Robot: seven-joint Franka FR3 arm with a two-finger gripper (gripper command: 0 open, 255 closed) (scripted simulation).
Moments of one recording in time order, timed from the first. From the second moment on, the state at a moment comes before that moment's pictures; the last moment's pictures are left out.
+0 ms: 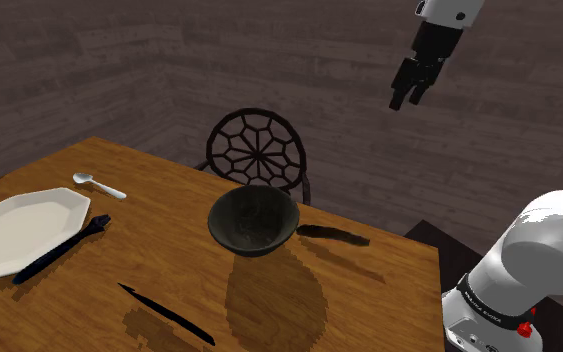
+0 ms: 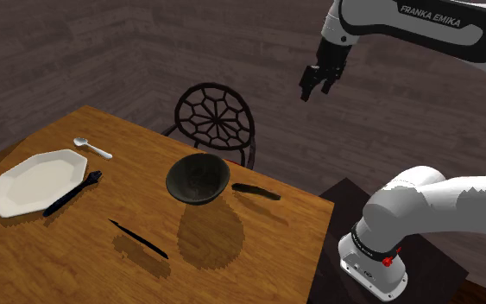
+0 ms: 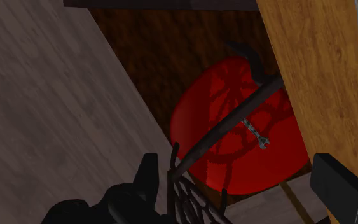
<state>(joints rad) 0.00 -0.75 -0.02 -2.26 0.08 1.61 -0.06</state>
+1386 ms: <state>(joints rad) 0.24 -0.62 0.24 -2.54 0.28 1.96 -0.08</state>
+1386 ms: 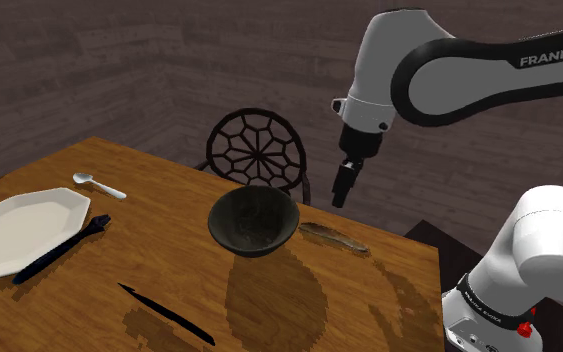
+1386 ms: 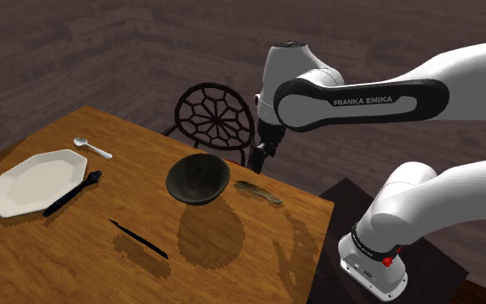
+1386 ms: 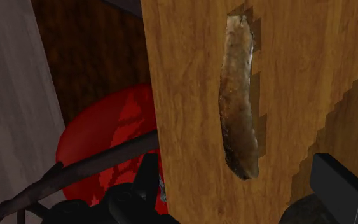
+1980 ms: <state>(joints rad) 0.31 -0.52 0.32 -2.60 0.34 2.11 -0.09</state>
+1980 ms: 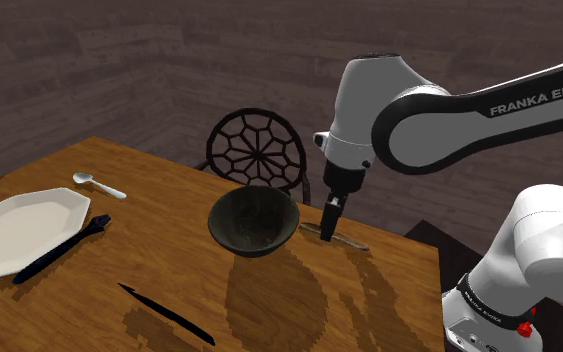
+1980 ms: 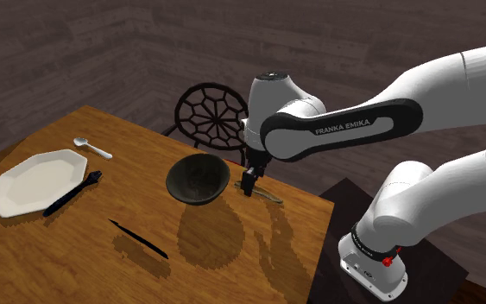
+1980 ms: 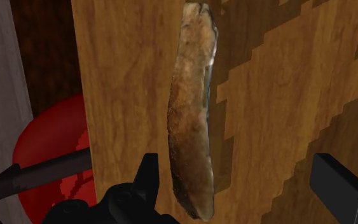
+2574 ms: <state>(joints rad) 0.31 -0.49 0.33 -2.63 0.35 2.17 -0.09</state>
